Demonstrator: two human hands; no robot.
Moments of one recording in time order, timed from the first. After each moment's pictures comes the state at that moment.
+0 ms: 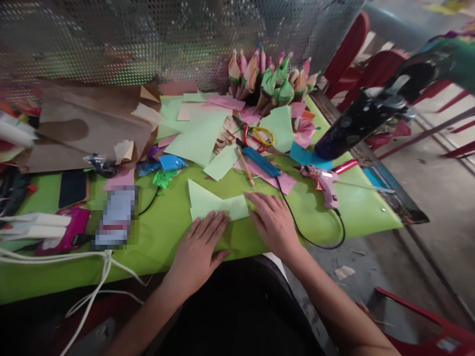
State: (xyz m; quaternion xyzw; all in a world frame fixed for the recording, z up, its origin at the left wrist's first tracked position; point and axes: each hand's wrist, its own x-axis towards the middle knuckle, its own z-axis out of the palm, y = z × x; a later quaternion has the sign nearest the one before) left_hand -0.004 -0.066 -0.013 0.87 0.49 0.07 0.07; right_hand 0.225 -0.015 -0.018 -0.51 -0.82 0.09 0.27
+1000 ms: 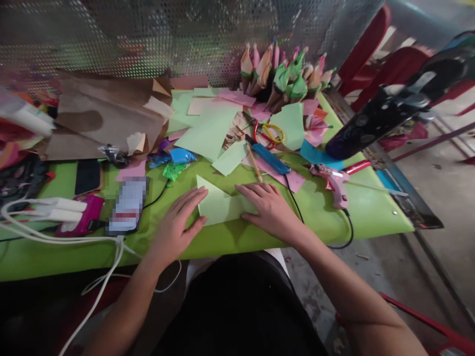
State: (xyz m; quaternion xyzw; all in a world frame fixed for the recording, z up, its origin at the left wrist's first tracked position) left_hand -0.046 -0.036 0.017 0.80 0.52 0.25 0.16; right_hand 0.215 0.015 -0.004 -0.42 -0.89 0.11 0.16
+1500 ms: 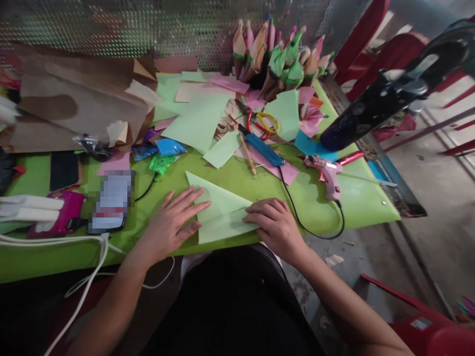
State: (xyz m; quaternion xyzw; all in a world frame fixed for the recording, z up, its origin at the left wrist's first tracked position) left_hand -0.053 -0.031 0.018 0.85 0.48 0.08 0.21; right_hand 0.240 -0.036 -0.011 -0.38 -0.87 0.10 0.29
